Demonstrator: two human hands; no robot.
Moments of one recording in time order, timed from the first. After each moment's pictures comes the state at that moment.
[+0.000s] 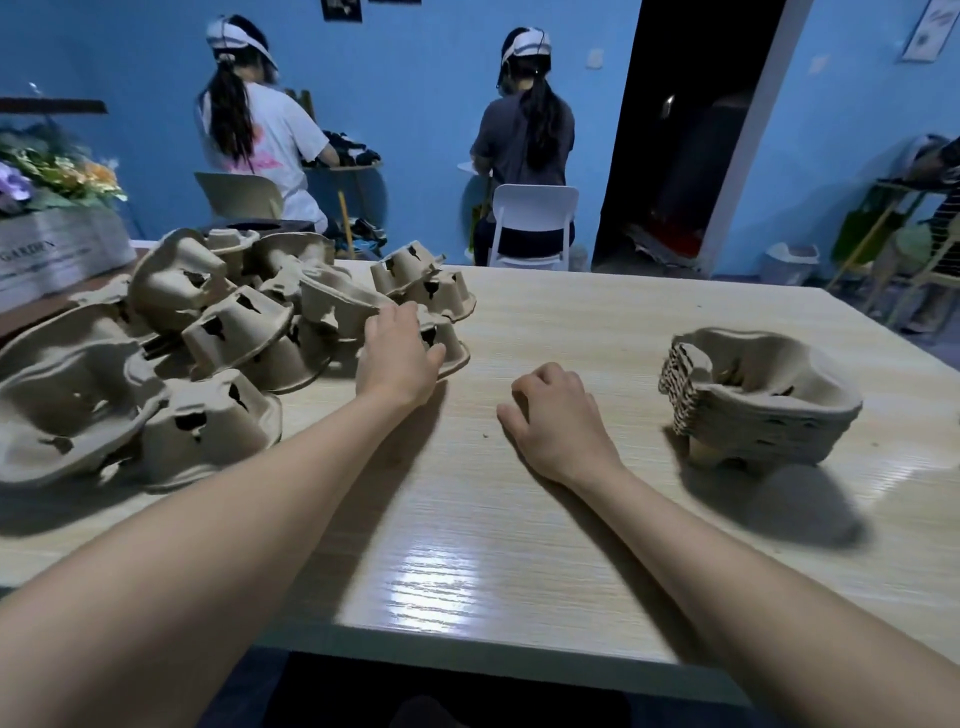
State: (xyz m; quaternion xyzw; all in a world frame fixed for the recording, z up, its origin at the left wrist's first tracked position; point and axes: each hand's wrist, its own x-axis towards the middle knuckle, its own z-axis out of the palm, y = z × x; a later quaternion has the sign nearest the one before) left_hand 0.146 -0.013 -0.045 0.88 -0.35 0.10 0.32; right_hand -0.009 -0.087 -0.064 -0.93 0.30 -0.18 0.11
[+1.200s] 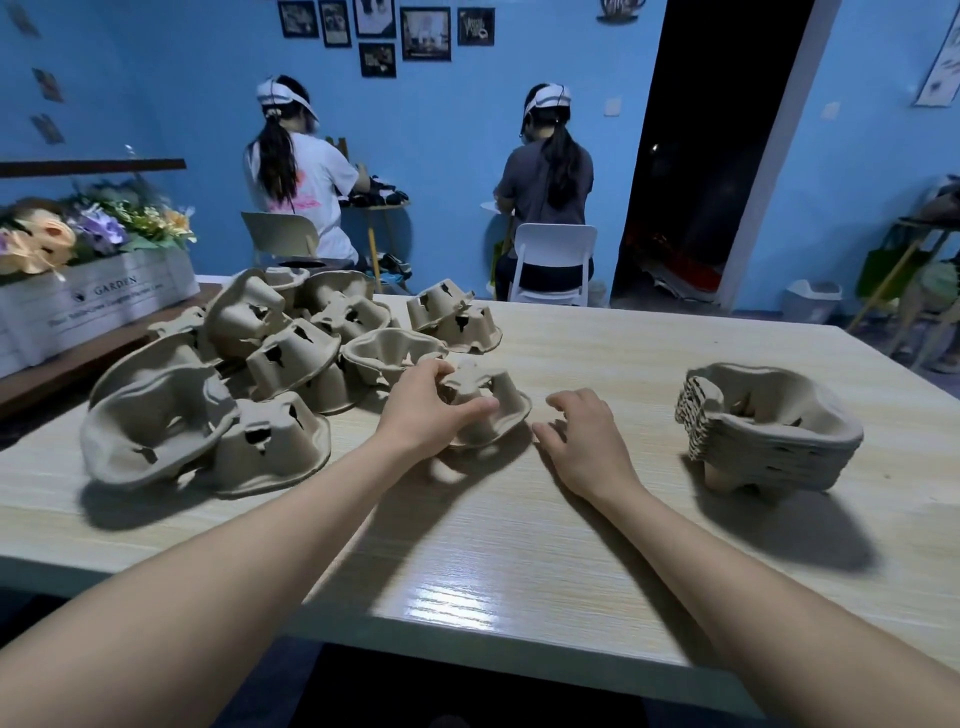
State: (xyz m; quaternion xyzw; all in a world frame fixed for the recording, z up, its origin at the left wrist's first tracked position) left_hand 0.117 0.035 -0.033 0.83 -0.36 -0.02 0.44; right_hand -0.014 -0.089 -0.064 -0.90 0.29 -0.26 0.21
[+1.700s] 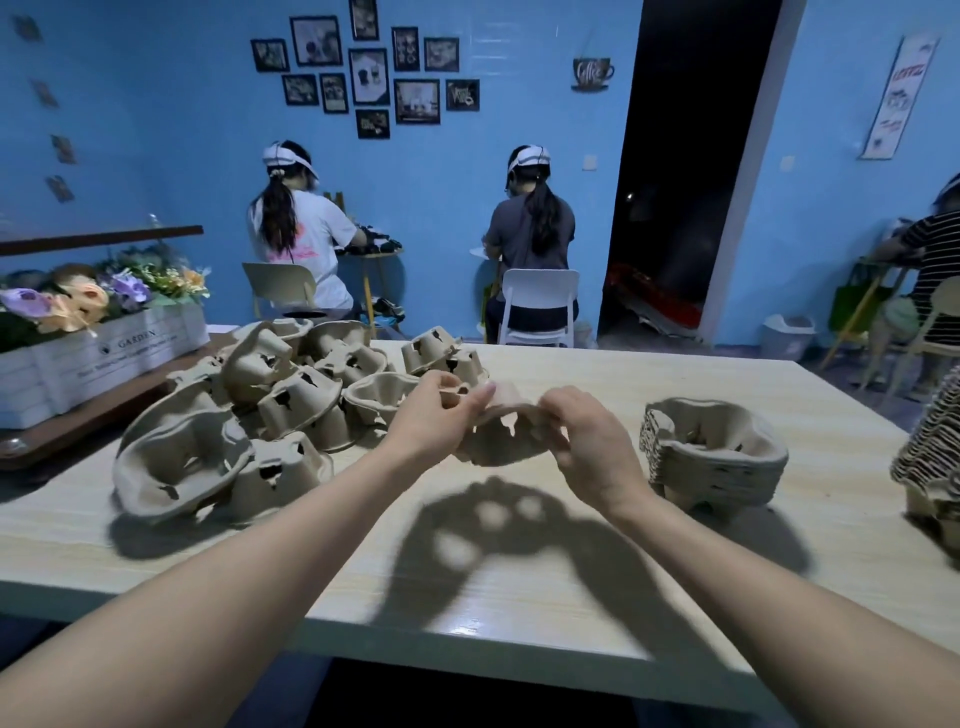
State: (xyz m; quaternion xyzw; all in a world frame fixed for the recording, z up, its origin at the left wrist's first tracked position) left_hand 0.085 0.043 0.008 0.76 -0.35 -0.09 0.53; right_hand -0.053 -0.068 -0.008 -0.91 0.15 -0.38 0.10
